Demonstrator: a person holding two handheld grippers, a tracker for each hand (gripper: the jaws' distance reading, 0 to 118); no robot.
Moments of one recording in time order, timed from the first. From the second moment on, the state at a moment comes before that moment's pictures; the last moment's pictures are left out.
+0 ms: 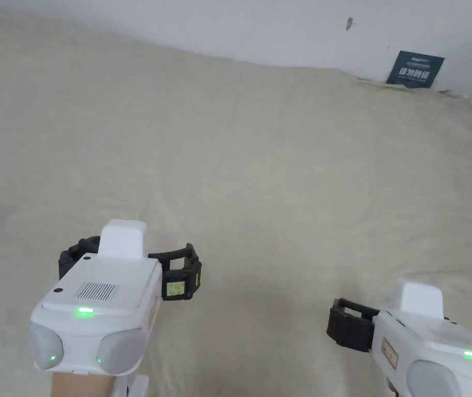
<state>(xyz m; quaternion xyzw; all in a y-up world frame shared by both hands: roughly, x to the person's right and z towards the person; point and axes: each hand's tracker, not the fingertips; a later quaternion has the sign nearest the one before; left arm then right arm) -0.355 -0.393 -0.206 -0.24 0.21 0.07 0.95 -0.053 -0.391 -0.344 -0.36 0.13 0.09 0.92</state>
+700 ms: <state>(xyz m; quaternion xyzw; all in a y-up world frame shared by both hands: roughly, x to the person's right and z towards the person) -0.435 -0.486 -0.367 -0.40 0.25 0.12 0.87 -0.035 -0.478 -0.524 -0.45 0.09 -0.02 0.89</state>
